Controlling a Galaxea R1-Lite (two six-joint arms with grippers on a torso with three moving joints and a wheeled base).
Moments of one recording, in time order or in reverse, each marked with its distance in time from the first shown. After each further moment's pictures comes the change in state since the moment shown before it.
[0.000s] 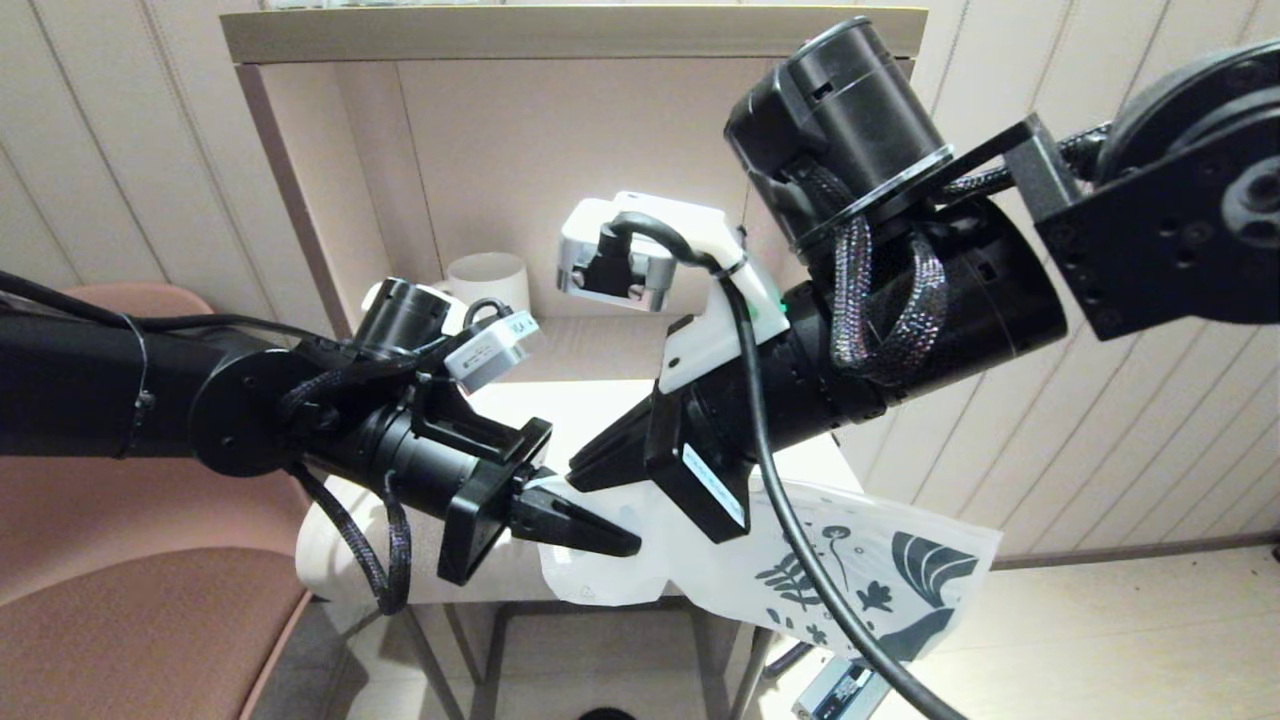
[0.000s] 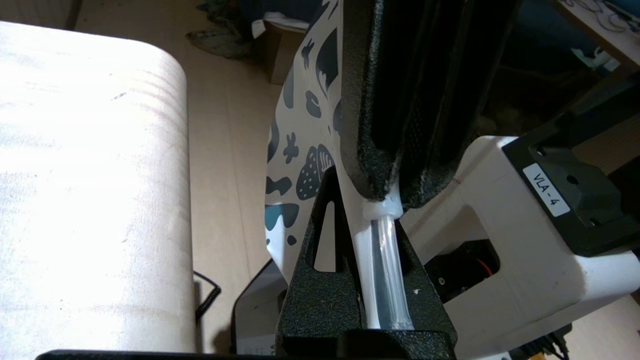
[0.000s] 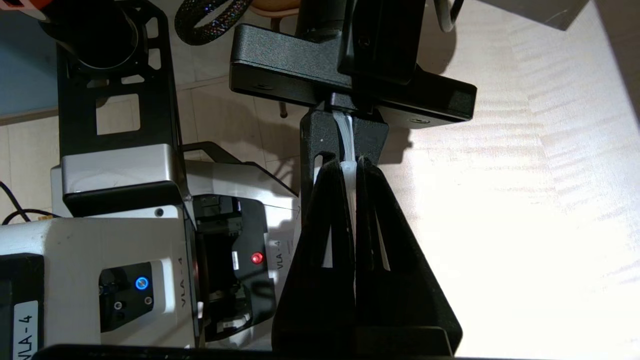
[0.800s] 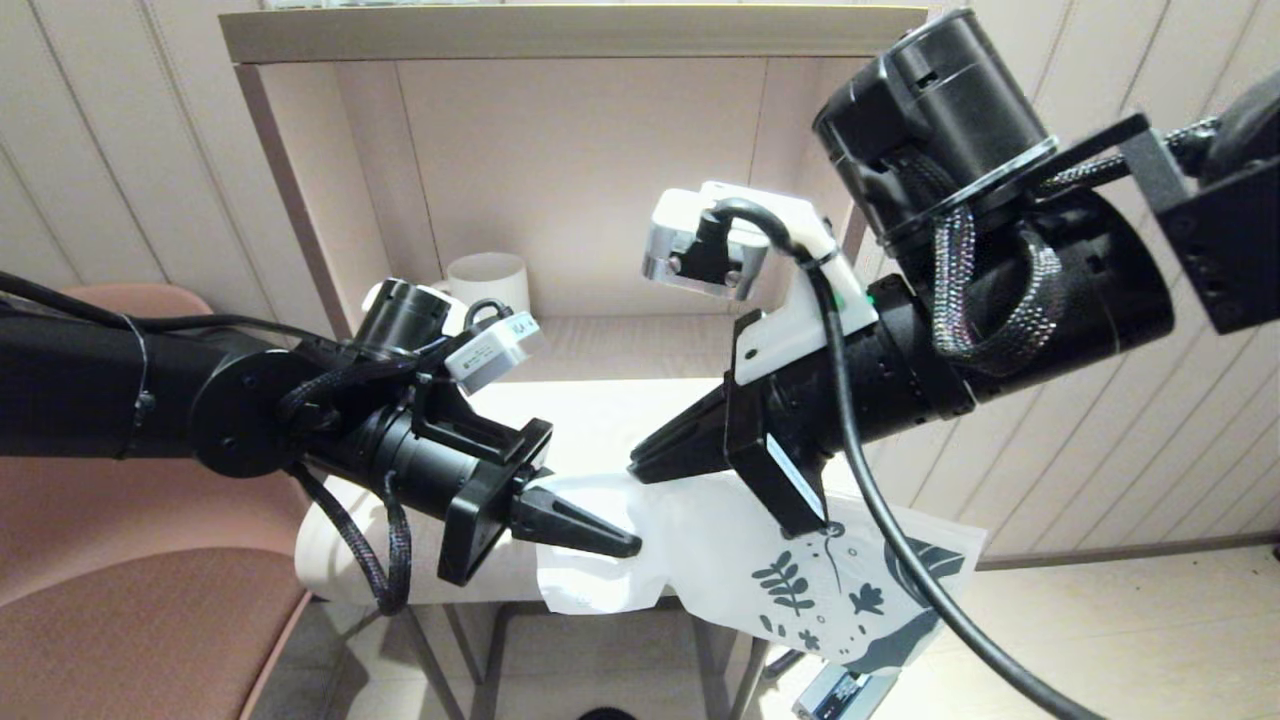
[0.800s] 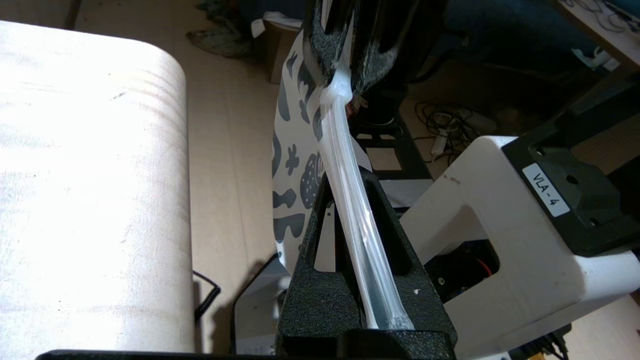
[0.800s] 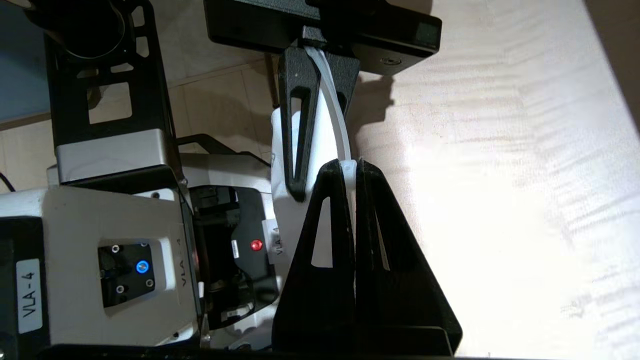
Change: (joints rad) left arm 0.000 -0.001 0.001 0.000 0.000 0.000; right arm -0.056 -0.092 0.109 -0.009 0.003 -0.002
